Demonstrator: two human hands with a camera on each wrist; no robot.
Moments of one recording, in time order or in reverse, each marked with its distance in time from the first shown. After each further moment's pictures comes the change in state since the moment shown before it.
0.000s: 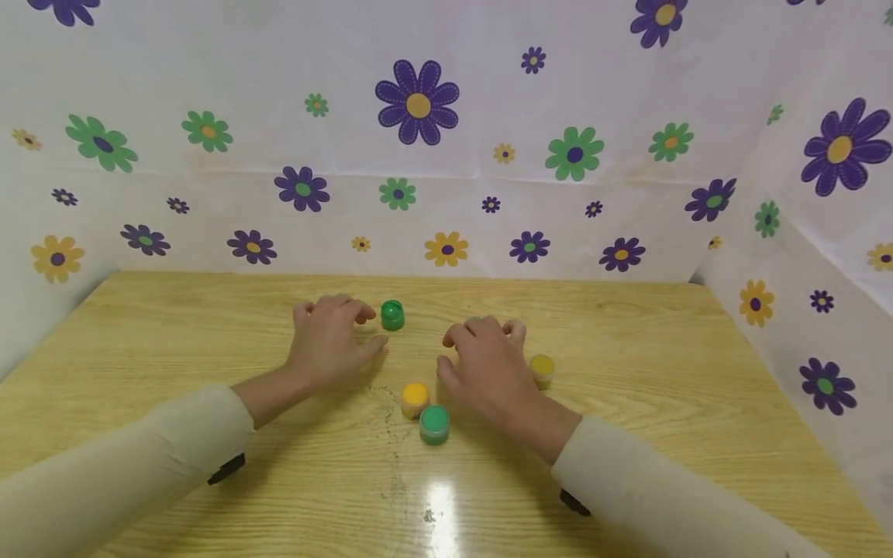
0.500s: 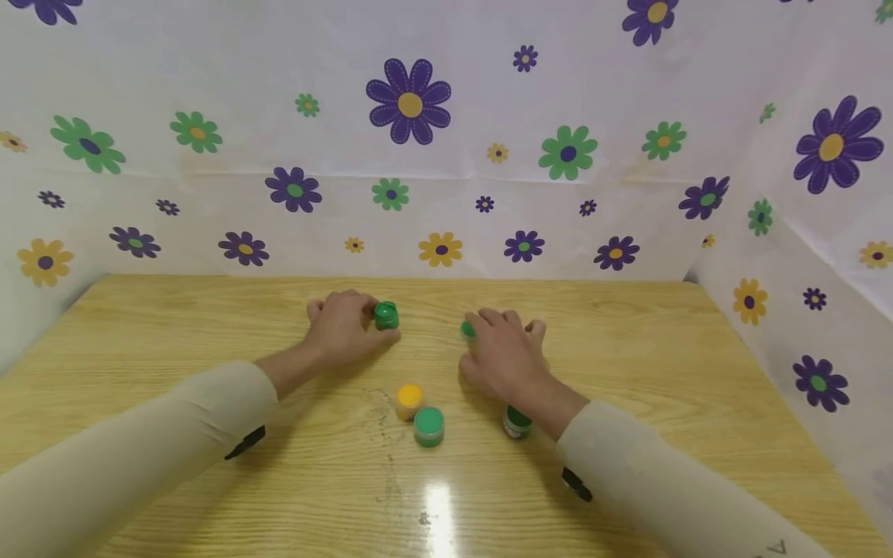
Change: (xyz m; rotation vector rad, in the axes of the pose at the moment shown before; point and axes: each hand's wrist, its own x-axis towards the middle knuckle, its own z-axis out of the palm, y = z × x) left_hand 0.035 -0.005 0.018 -0.074 -0.179 -0.094; right_hand 0.014 0.030 -0.004 -0.097 -0.236 0.177
